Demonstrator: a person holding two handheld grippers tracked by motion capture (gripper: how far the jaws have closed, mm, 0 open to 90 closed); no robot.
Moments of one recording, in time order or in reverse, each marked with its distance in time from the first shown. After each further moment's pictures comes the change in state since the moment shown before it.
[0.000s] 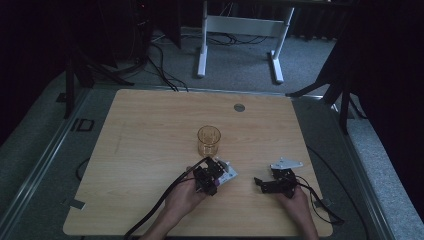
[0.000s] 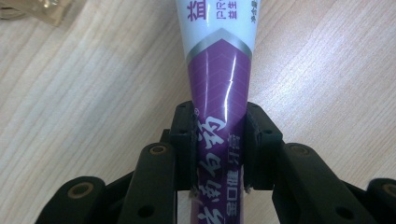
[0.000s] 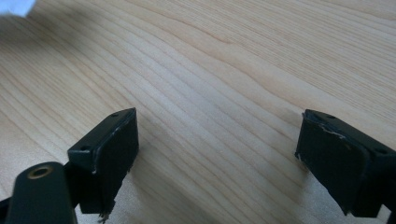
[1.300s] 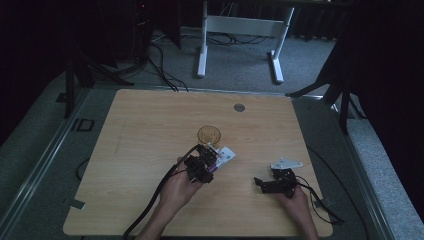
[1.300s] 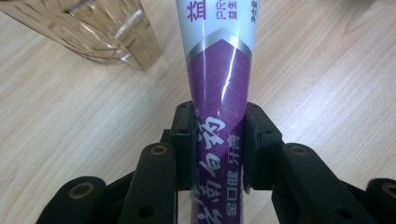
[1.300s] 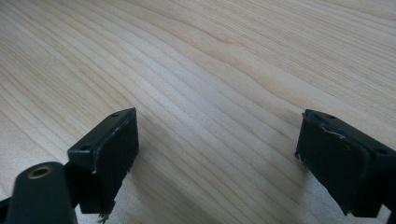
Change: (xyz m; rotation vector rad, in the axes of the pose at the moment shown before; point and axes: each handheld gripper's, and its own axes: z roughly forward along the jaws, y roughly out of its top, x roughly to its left) left arm 0.019 -0.006 -0.040 -0.198 0.046 -0.081; right arm 0.000 0.000 0.000 -0.001 0.000 -0.001
